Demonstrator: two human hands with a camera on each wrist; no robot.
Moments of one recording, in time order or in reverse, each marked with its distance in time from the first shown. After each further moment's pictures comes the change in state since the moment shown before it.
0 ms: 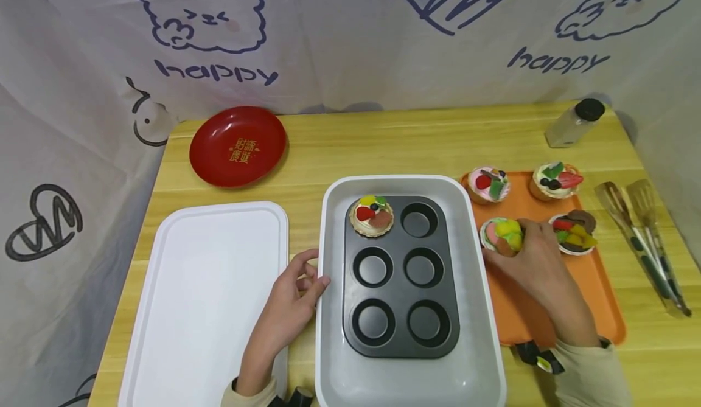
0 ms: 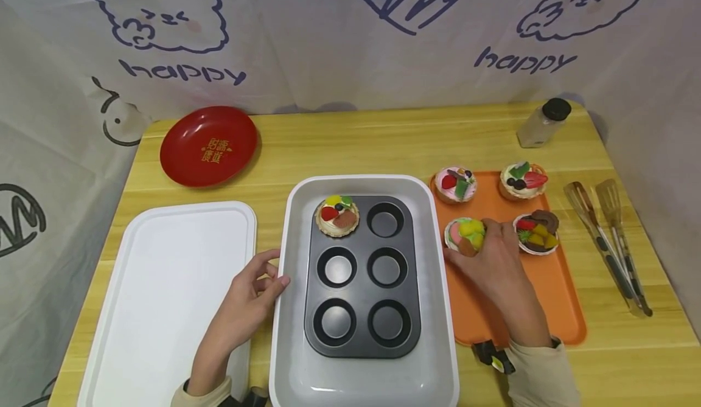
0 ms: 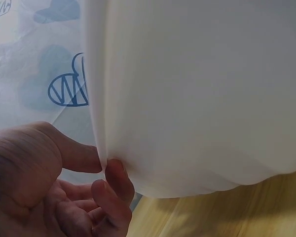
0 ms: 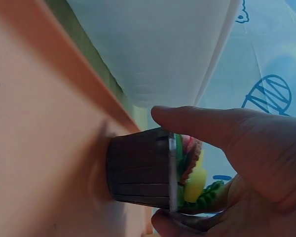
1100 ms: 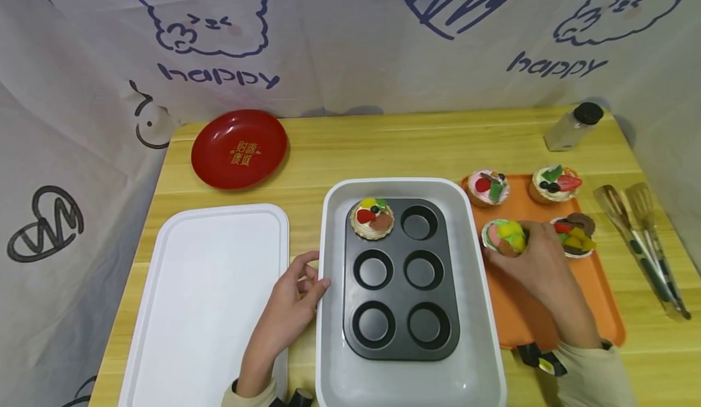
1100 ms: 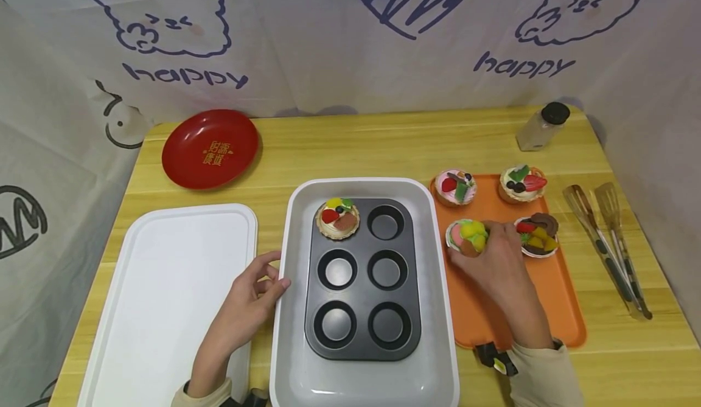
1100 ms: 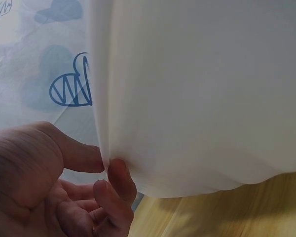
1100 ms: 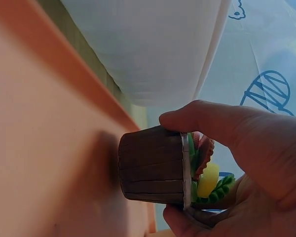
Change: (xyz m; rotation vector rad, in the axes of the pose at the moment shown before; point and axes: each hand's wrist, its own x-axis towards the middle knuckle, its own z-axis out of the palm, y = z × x) left_hand 0.000 0.000 -0.001 0.003 -0.002 0.009; right_hand 0.000 0.003 -0.004 0.065 0.082 -0.103
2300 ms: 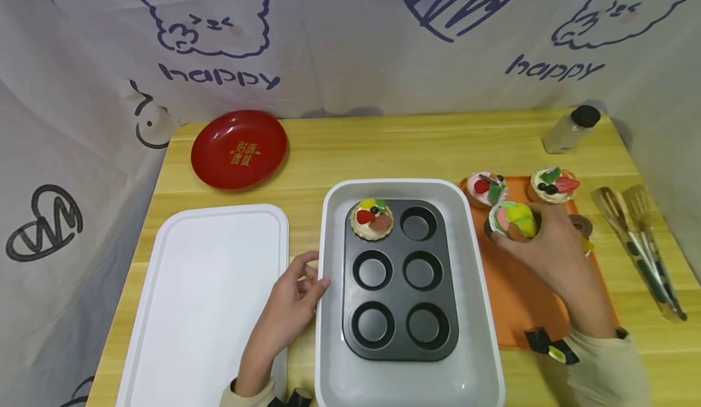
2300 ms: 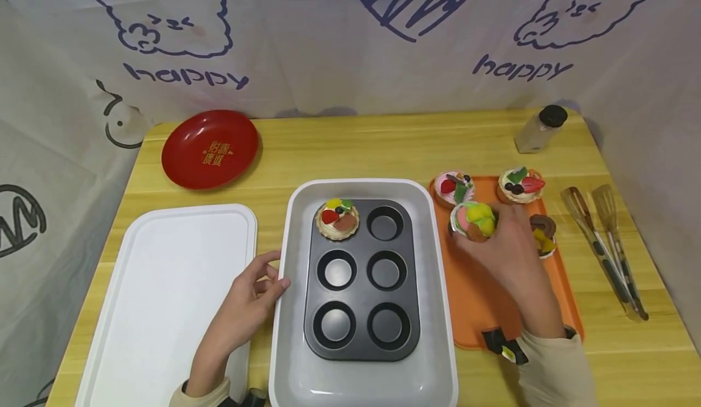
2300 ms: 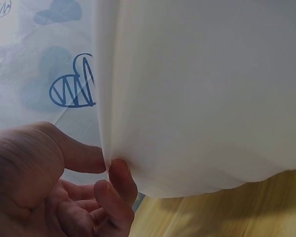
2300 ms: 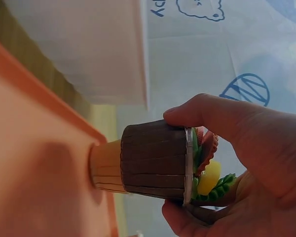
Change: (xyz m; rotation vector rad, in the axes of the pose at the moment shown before) left_hand 0.000 0.000 0.000 0.051 0.009 0.012; right_hand 0.007 -0.015 -0.031 0.038 0.073 -0.097
